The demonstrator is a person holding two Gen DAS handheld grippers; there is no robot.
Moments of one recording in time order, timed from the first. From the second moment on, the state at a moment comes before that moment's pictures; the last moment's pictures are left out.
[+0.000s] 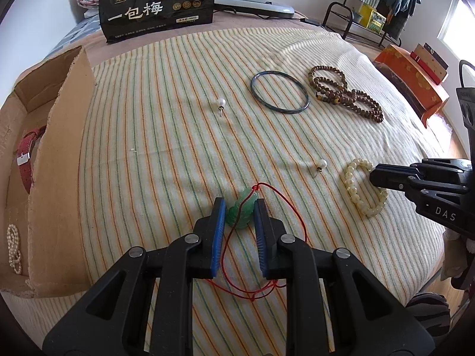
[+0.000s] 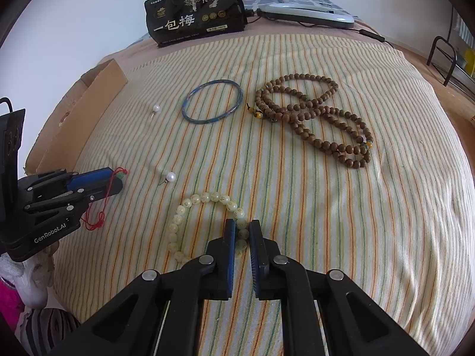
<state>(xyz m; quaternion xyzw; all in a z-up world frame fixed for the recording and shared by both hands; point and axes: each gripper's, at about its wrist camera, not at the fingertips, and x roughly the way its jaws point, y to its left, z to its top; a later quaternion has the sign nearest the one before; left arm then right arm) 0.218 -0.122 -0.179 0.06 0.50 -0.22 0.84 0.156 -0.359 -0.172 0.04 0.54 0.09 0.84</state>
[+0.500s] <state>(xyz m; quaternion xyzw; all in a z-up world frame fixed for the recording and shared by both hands) 0.199 -0.106 -0.139 0.04 0.47 -0.22 0.85 0.139 -0.356 -0.134 0.03 0.50 0.09 0.86</state>
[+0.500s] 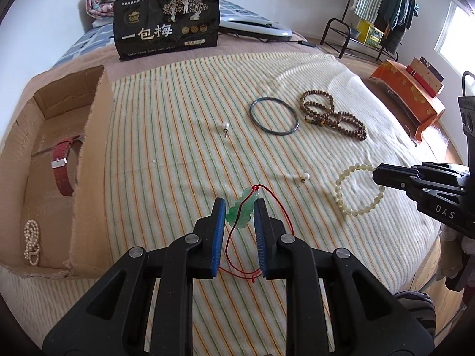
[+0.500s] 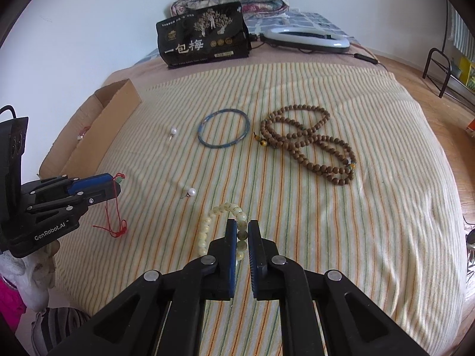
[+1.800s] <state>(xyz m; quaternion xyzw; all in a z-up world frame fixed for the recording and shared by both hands) 0.176 0.000 -0.023 -0.02 0.37 -0.19 0.91 0.119 -0.286 -0.013 -0.04 0.38 0.14 0.91</state>
